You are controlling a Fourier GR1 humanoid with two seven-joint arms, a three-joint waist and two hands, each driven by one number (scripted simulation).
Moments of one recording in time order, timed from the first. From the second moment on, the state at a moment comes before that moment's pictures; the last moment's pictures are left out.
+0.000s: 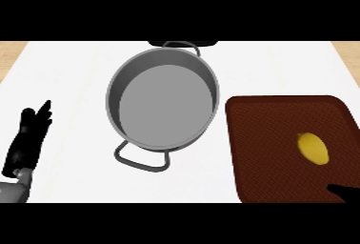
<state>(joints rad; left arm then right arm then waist) -0.09 0.53 -0.13 -1.39 0.11 0.30 0.33 0.25 -0.71 0.01 -2.07 0.48 -0.14 0.46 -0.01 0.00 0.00</state>
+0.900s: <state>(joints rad) -0.10 0.49 -0.07 -1.42 0.04 0.25 0.37 0.04 -0.69 0.07 -2.08 0.35 0.32 0.93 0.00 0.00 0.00</state>
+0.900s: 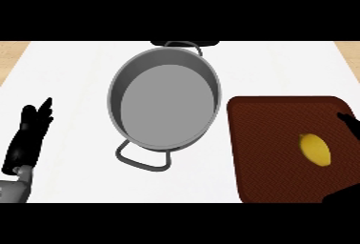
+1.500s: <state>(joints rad) -0.10 0.45 0.00 -1.42 -0.01 0.19 0.38 0.02 -0.56 0.08 -1.83 0.54 0.31 0.74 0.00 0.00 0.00</state>
